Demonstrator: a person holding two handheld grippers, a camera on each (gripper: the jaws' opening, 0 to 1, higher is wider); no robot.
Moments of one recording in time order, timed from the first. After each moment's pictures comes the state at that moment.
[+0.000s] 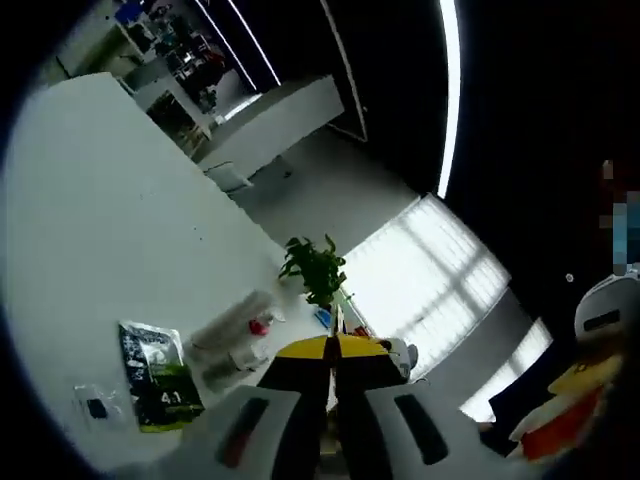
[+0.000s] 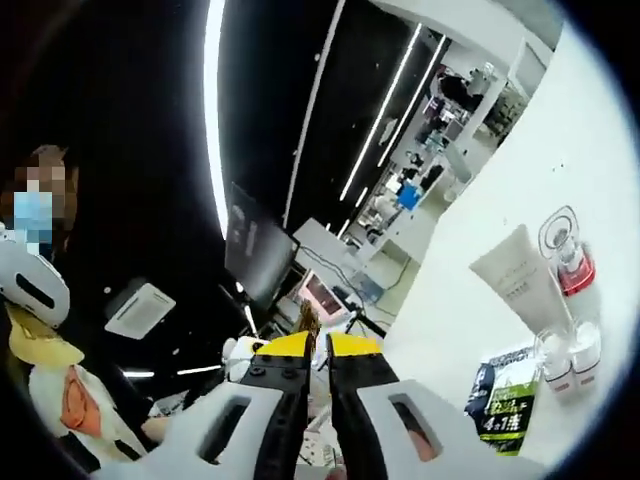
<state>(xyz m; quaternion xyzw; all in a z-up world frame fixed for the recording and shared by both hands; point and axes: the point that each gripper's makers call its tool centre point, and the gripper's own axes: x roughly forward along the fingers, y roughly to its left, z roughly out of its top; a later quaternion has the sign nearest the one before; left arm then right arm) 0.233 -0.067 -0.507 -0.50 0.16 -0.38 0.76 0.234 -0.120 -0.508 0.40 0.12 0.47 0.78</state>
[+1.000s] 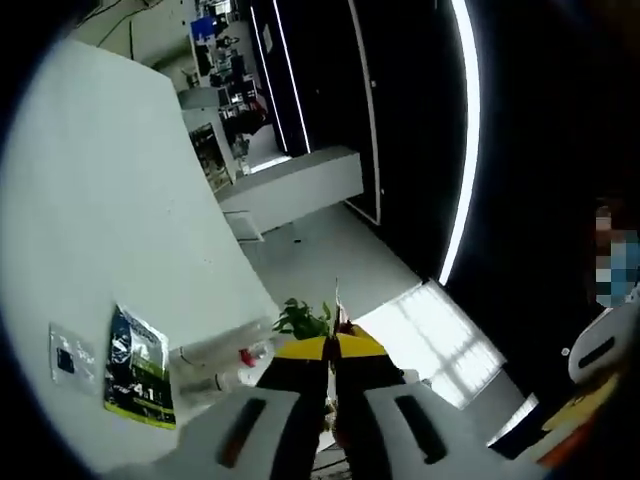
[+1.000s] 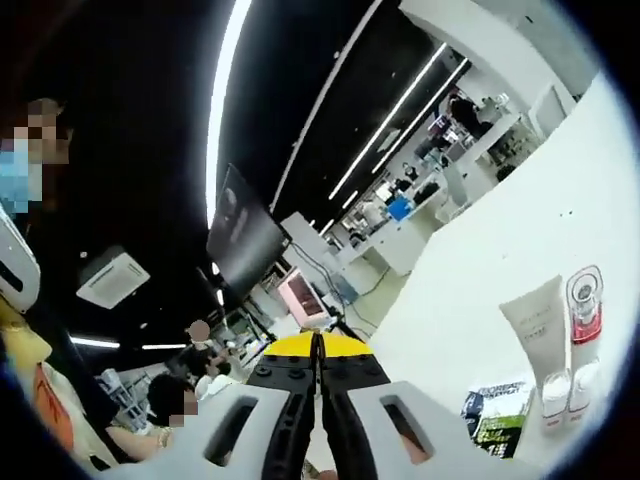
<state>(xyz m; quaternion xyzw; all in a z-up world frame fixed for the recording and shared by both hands) 0.221 -0.045 -0.507 -0.51 0.09 -0.31 0.79 0.247 -0.093 -0.479 0.31 0.12 0.46 0.83</state>
